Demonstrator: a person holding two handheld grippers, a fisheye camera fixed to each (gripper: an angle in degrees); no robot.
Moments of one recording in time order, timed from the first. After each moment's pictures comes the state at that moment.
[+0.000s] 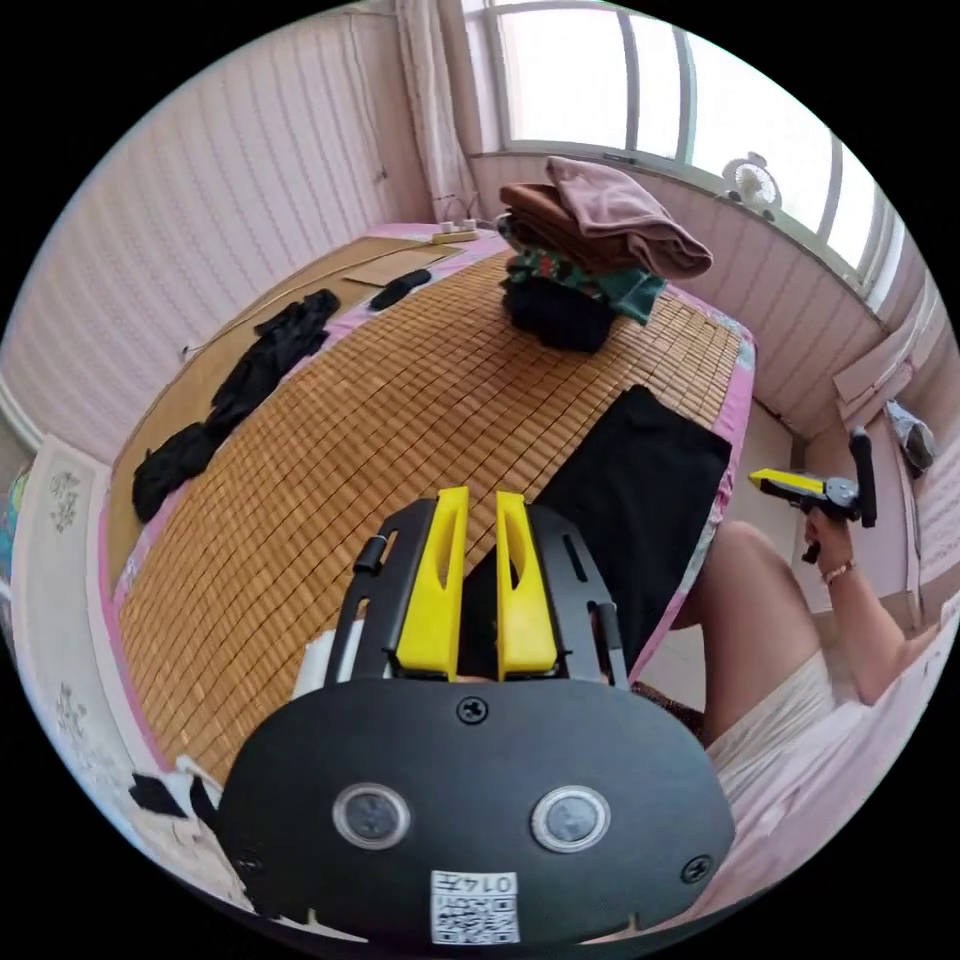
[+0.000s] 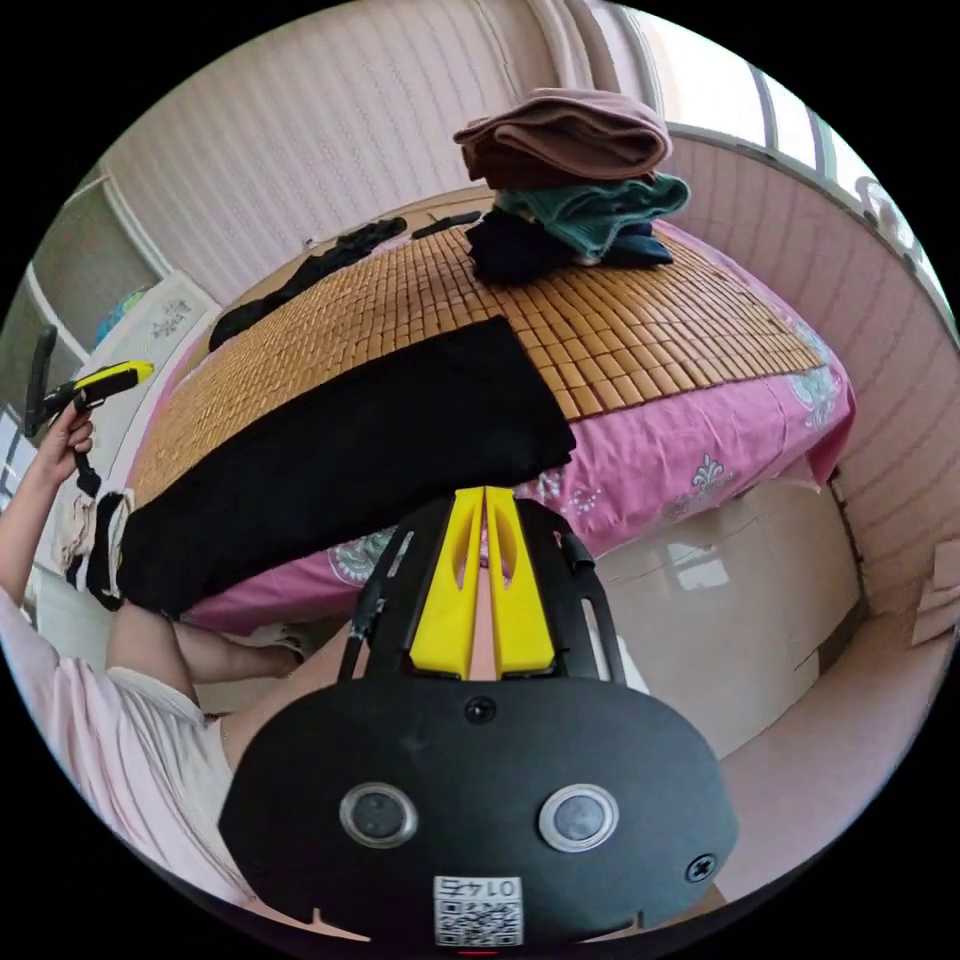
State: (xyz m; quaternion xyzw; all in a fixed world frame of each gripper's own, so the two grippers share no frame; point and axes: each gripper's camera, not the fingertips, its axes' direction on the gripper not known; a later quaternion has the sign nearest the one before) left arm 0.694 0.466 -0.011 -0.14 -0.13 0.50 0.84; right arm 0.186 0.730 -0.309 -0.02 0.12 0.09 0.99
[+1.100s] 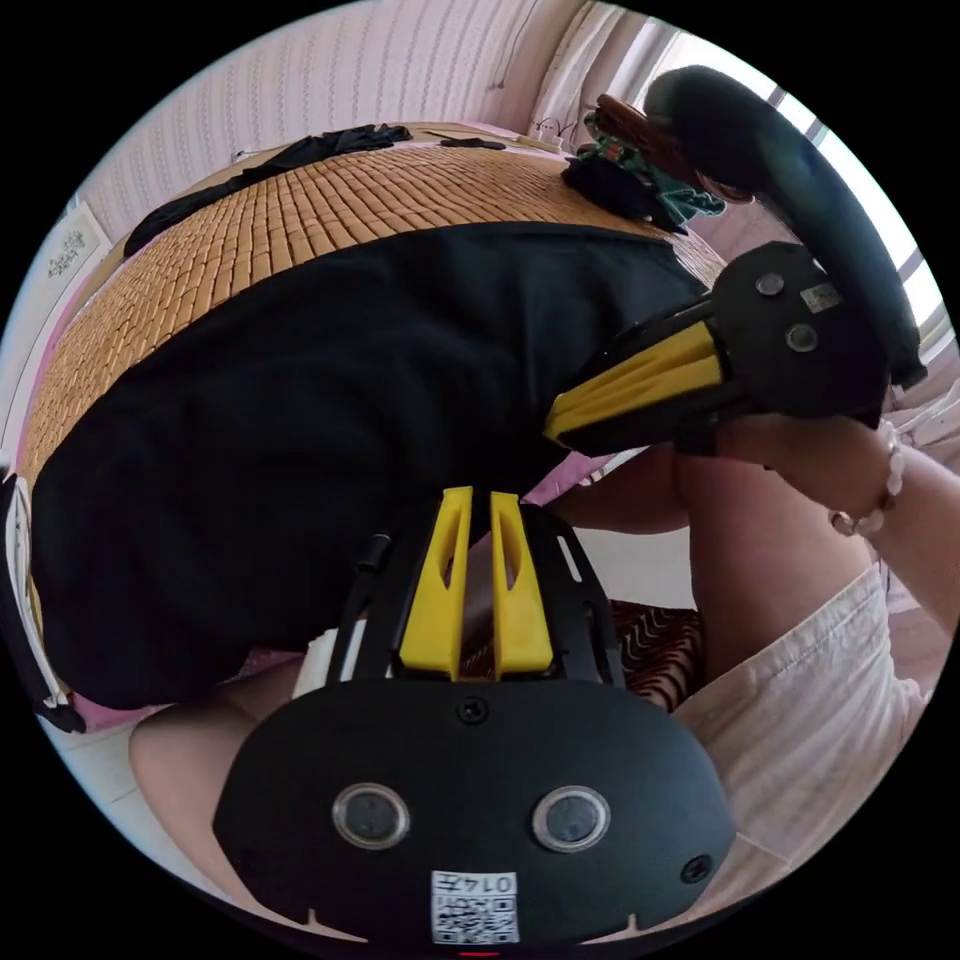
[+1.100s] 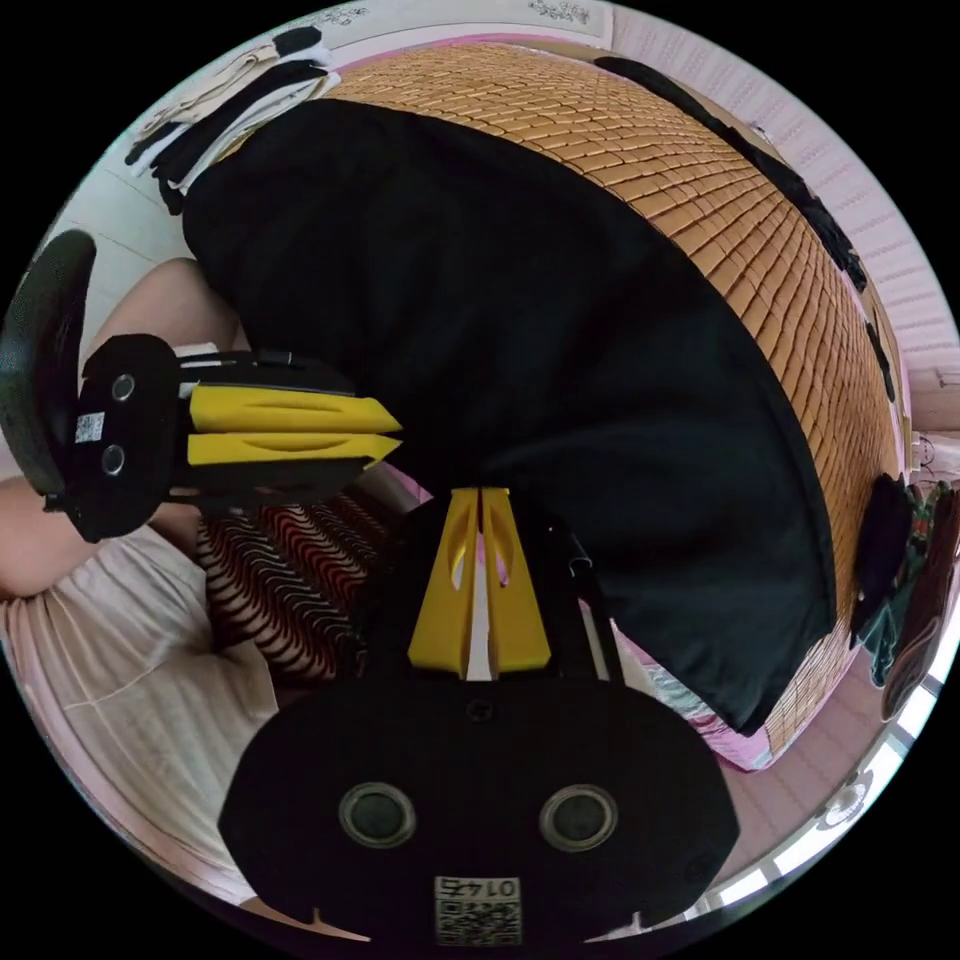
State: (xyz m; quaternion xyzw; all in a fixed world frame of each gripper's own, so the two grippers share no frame) left arm 0.423 0.622 -0.150 -0.22 -0.11 0.33 0.91; right arm -0.283 0.663 -0.019 -0.32 0.07 -0.35 0.88
